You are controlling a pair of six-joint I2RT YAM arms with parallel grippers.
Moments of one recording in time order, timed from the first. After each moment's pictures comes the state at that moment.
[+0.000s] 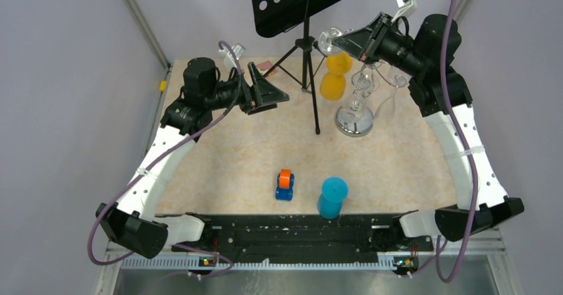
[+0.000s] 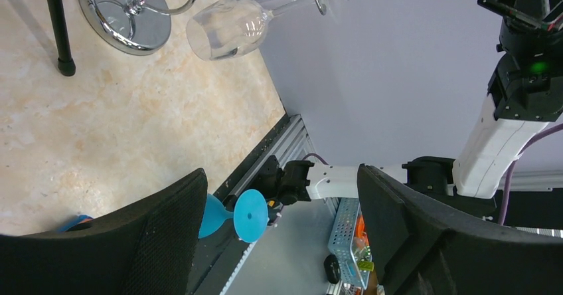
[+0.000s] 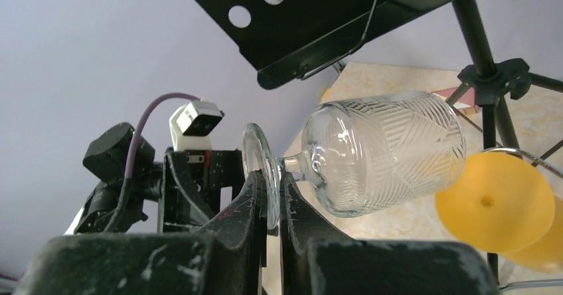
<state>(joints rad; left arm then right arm) -0.38 1.25 1.37 -0.38 0.74 -0.86 0.33 1.34 1.75 -0.36 -0.51 0.67</state>
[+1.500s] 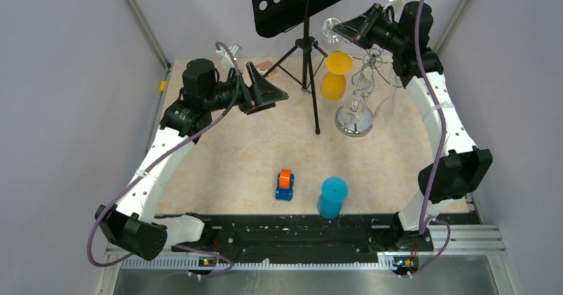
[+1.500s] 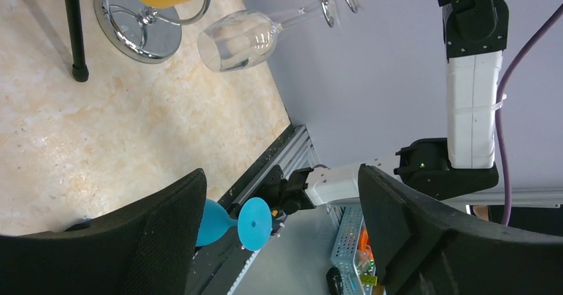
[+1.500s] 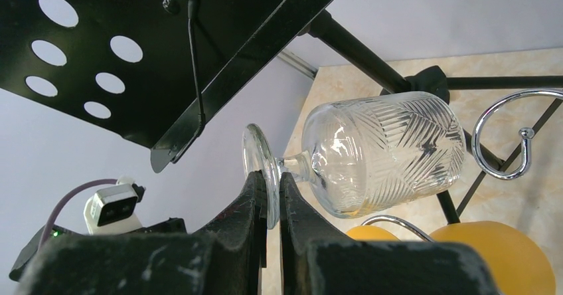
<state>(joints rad) -0.38 1.24 1.36 -0.37 0.70 -0.87 0.18 1.65 1.82 -0.21 -0.56 0.84</state>
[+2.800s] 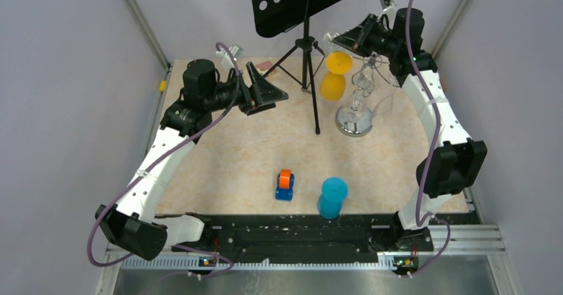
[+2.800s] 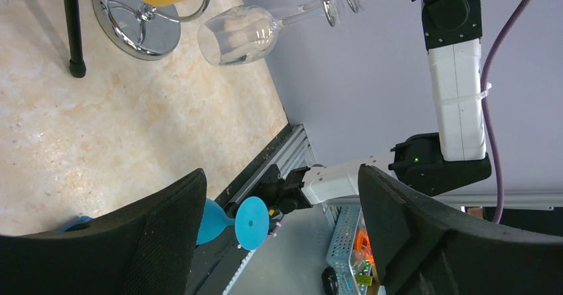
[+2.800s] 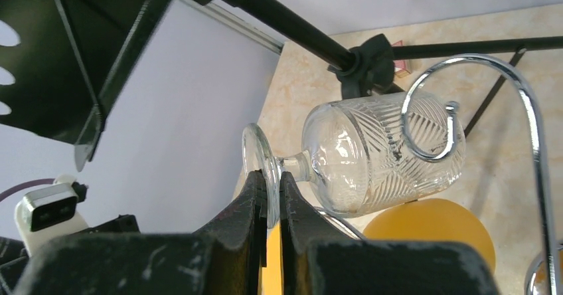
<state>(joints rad) -0.37 1.24 1.35 -0.37 0.70 -0.88 0.17 1.70 1.79 -0.26 -0.58 0.76</state>
